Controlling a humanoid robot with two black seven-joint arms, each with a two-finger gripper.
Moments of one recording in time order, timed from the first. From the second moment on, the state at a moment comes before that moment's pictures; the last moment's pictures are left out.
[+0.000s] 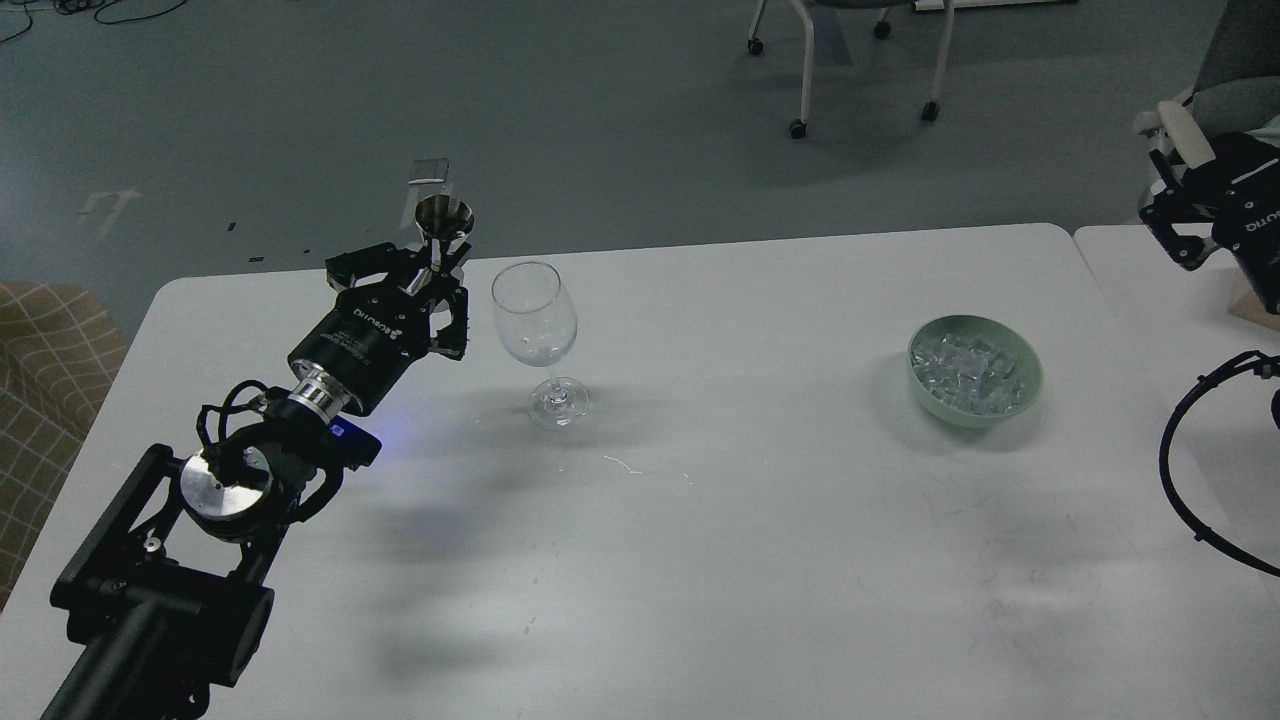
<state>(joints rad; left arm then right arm) -0.28 0.22 -1.33 -1.25 -0.13 -0.21 0.24 0.37 -0.46 1.53 0.95 -0.16 0.45 -0.03</state>
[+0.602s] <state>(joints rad) -0.35 0.23 -1.32 -1.23 -0.08 -0.21 0.26 0.36 -0.46 1.53 0.95 -0.16 0.45 -0.03</state>
